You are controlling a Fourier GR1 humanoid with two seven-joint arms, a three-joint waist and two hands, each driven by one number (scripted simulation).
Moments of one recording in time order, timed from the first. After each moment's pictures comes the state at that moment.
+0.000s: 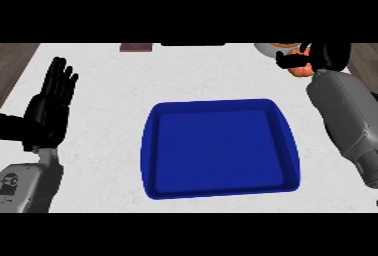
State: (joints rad) left arm -0.27 0.28 0.03 -1.51 0.21 0.19 0.02; right arm -1.01 -0.38 0.04 -0.46 0.88 -0.51 0.33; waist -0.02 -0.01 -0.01
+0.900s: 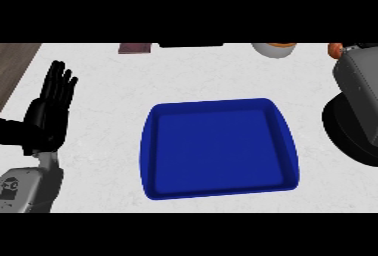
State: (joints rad) left arm -0.24 0.27 0.04 -1.52 0.20 0.19 0.02; right arm -1.11 -0.49 0.13 -0.45 1.27 -0.49 1.13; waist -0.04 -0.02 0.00
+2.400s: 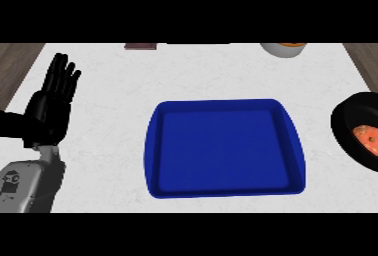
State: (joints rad) left arm -0.29 0.25 0.06 -1.52 0.19 0.15 0.04; right arm -0.40 -0.63 -0.25 -0.92 0.75 -0.51 0.76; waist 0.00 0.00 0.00
